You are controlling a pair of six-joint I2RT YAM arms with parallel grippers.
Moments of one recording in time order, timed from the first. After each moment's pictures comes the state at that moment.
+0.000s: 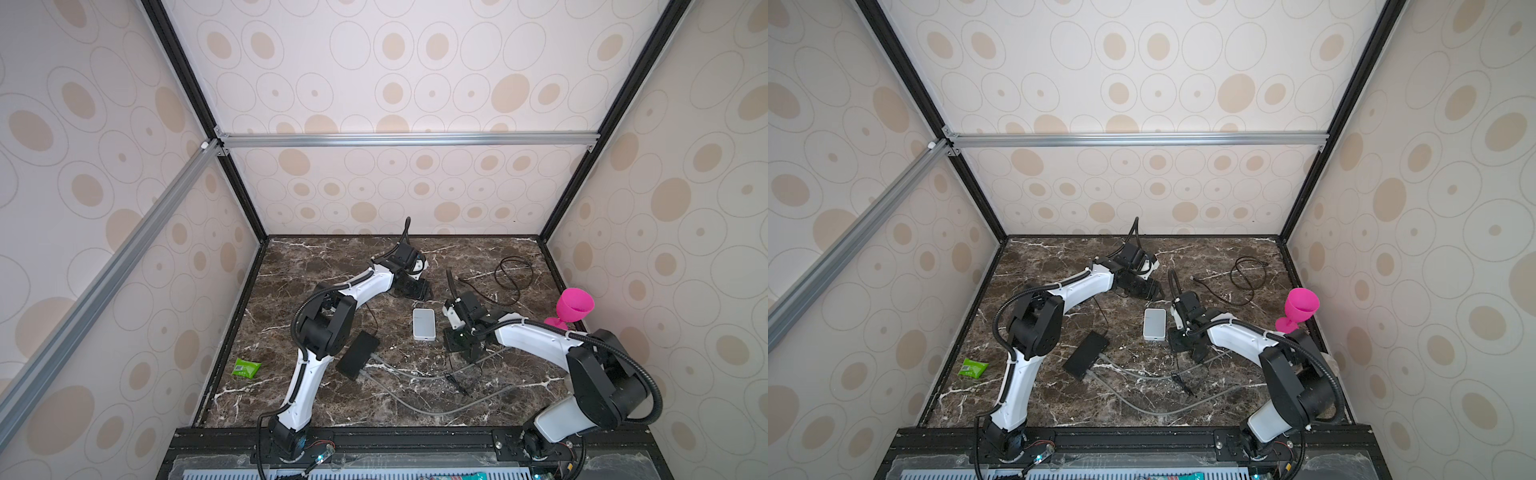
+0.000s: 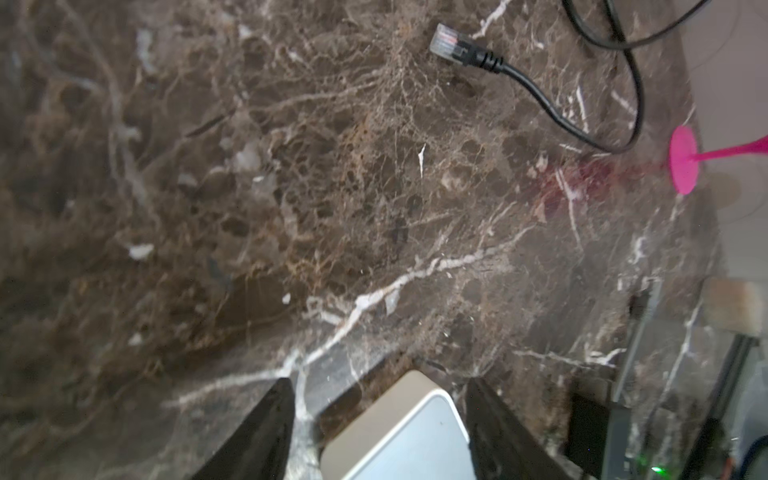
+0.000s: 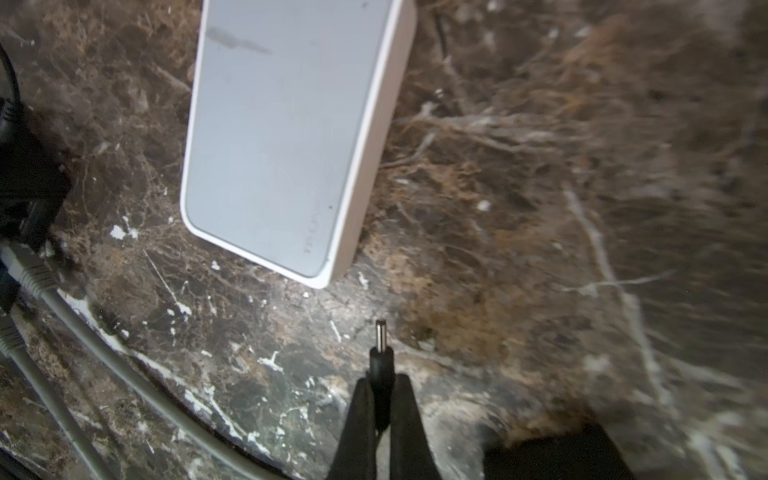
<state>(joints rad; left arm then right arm) -0.60 2.31 1.88 -0.62 0.37 -0.25 0.51 1.47 0.81 -0.50 -0.14 0.36</state>
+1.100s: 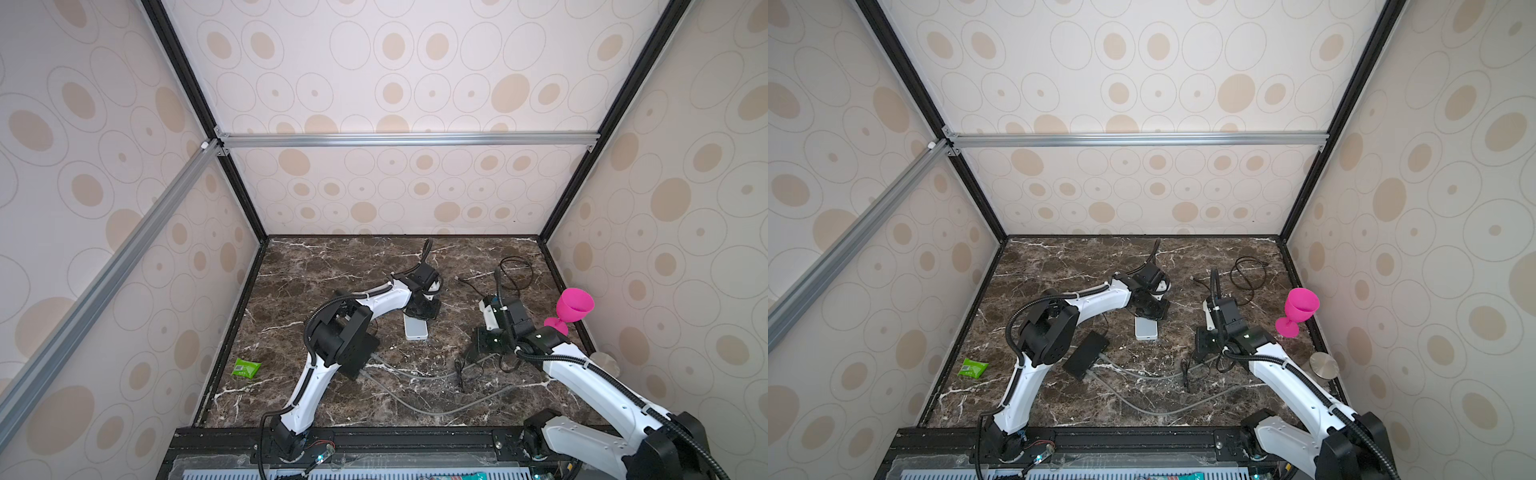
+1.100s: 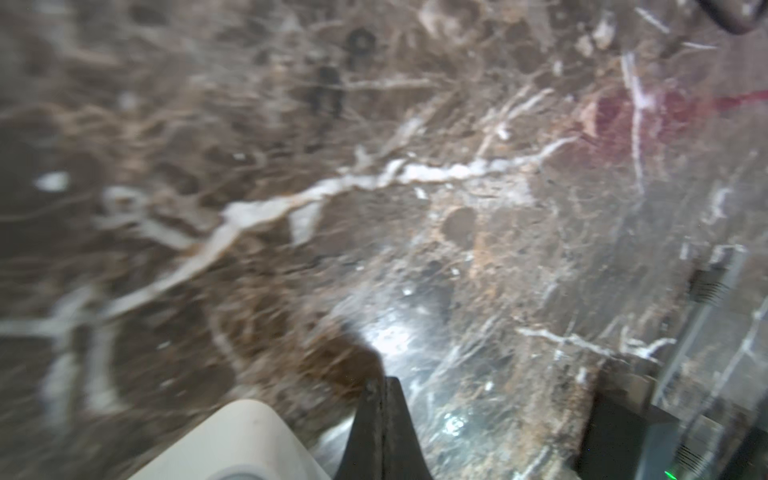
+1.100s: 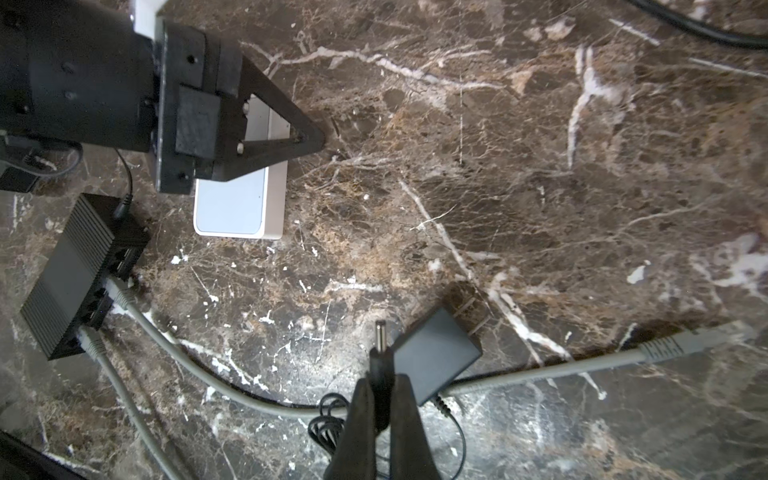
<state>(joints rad) -0.72 2.27 1.74 -0.61 0.22 -0.38 0.40 1.08 0.69 -0.60 -0.13 0.40</state>
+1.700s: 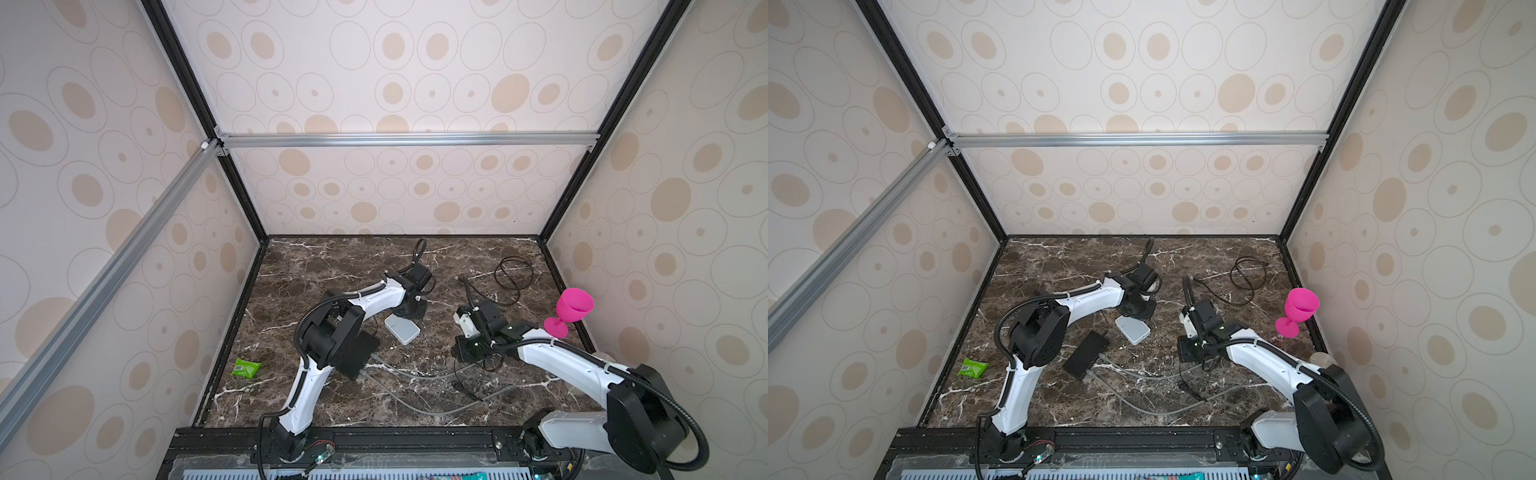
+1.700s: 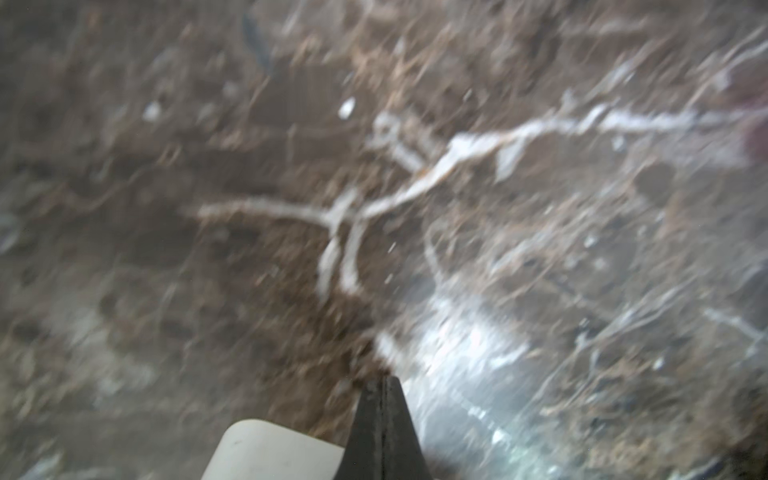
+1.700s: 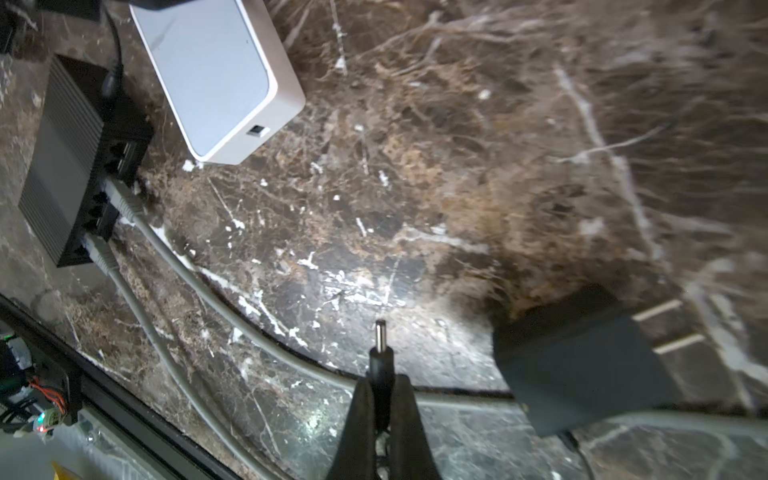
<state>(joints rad) -0.70 2.17 1.64 -0.71 0.01 -0.32 0.55 1.32 0.76 -0.58 -0.25 0.40</state>
